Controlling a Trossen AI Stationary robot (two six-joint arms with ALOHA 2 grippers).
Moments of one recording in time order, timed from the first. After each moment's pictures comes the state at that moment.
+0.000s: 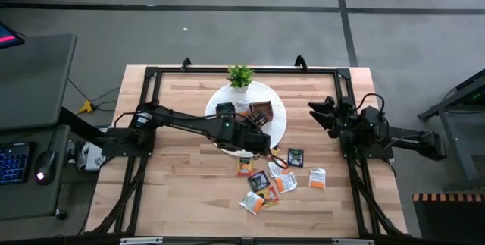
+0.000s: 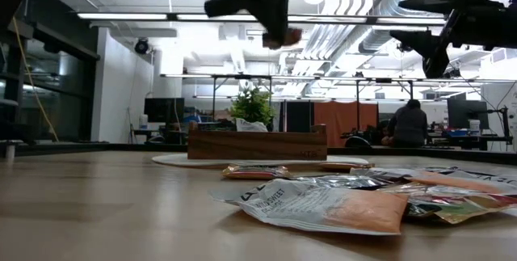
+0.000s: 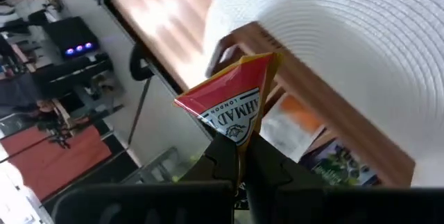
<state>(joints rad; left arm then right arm) -0.20 2.03 1.97 -1.10 -0.74 0.83 -0.22 0.10 0.01 0.34 0.04 0.60</state>
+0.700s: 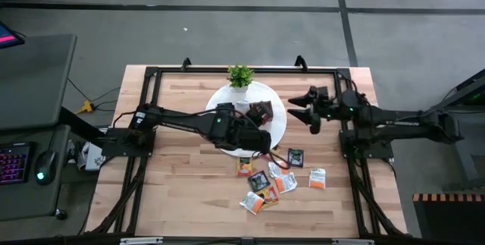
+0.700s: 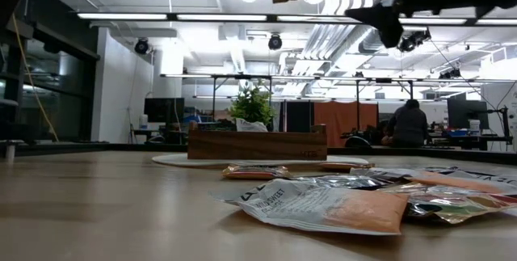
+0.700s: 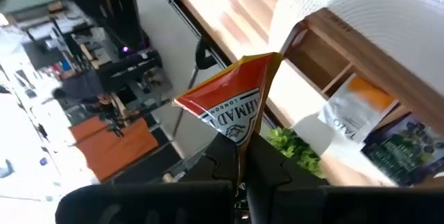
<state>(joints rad) -0.23 2.03 2.17 -1.16 -0.88 0.97 -0.22 0.75 0.42 0.36 -0.09 0.44</state>
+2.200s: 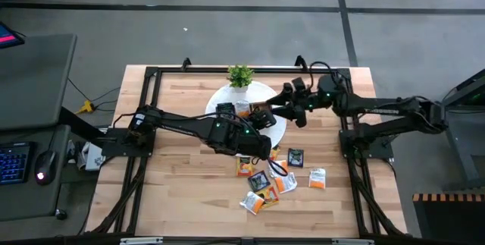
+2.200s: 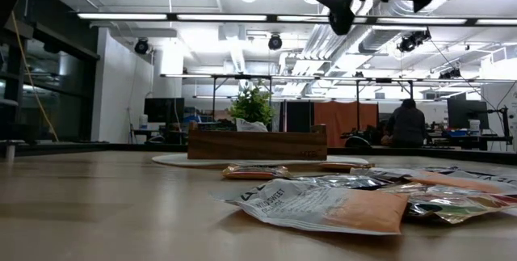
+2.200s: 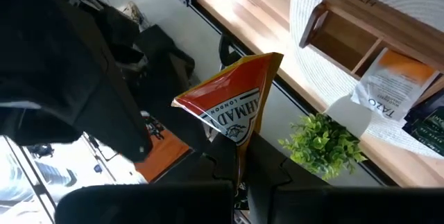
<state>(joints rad) -0.26 2.03 2.16 -1.10 -0.96 1.16 -0.29 1.14 0.69 0.48 -0.45 0.56</state>
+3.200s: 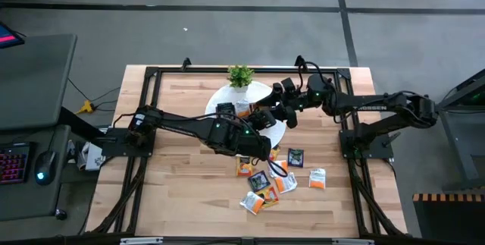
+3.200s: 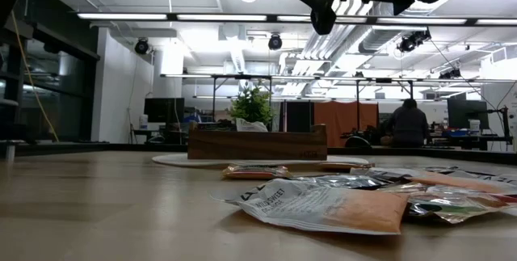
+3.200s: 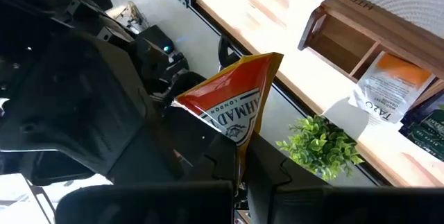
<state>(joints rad) -0.26 2.03 2.16 -1.10 -0.95 1.15 -0.27 1.28 0.76 0.57 -0.47 0.55</state>
